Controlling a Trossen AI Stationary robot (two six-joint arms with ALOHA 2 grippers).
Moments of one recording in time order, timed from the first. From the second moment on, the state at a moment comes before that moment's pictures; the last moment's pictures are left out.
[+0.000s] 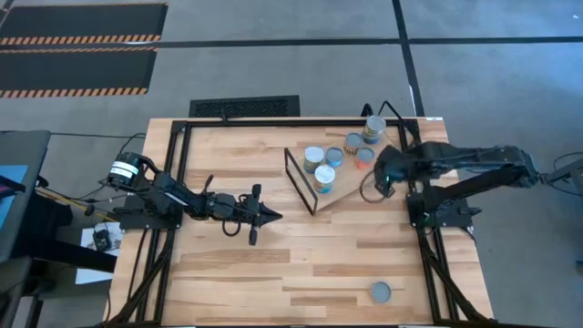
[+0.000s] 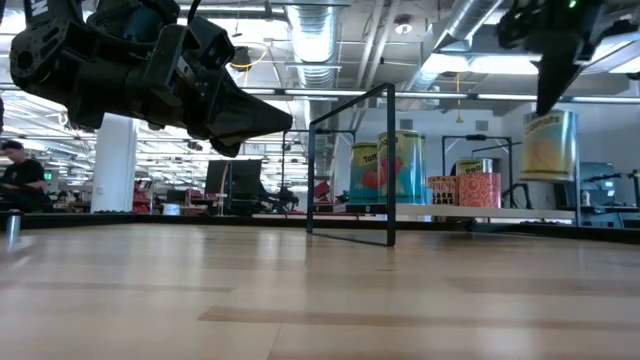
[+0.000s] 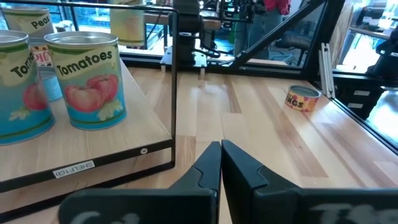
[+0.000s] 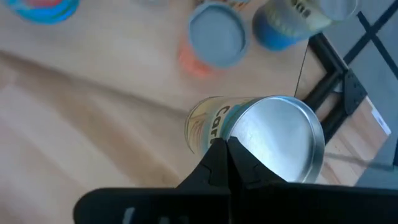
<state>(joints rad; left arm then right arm) -0.17 1.65 0.39 1.12 -0.14 -0.12 -0.03 1.06 1.06 -1.44 0.48 0.65</state>
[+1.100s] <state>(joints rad) -0.17 1.65 0.39 1.12 -0.14 -0.12 -0.72 1.23 1.04 -1.09 0.26 -0.03</state>
